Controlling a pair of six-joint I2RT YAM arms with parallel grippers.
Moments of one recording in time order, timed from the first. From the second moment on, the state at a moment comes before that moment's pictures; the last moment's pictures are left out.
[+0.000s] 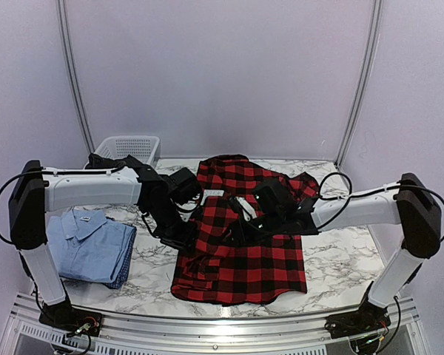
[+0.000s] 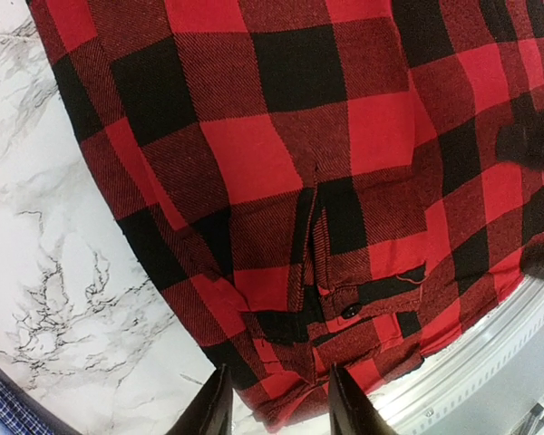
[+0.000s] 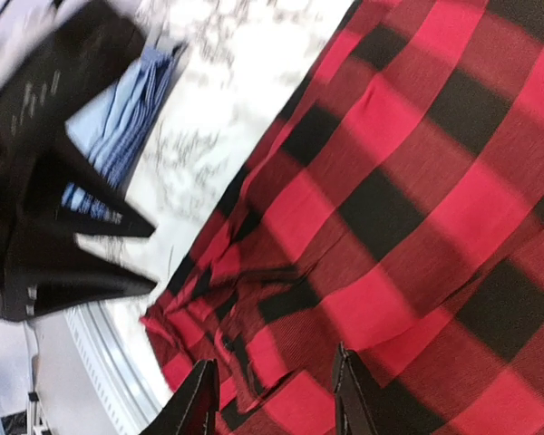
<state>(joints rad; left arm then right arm) -0.90 1.82 1.39 -0.91 0.17 -0.47 0.88 1.67 0.96 -0.06 -0.38 0.56</state>
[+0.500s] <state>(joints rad) -0.79 1.73 1.25 -0.70 0.15 -0.56 0.67 2.05 1.40 0.15 -0.38 0.53</state>
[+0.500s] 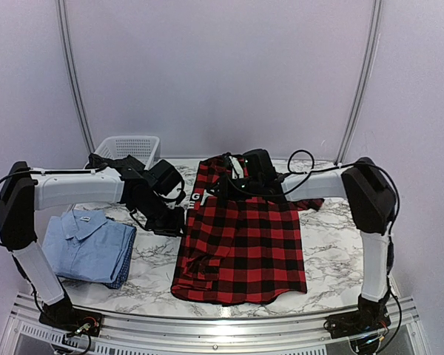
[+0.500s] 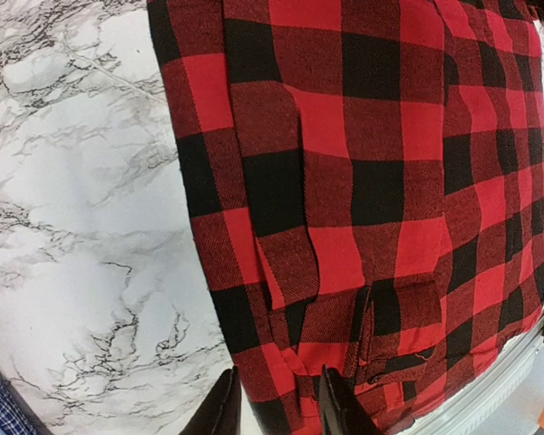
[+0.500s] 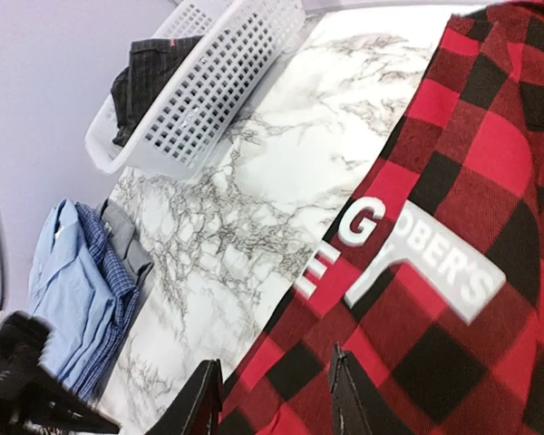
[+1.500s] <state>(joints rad) -0.80 1.87 1.16 -0.37 0.36 -0.56 0.51 2.69 2.10 0.22 -0.34 0.80</state>
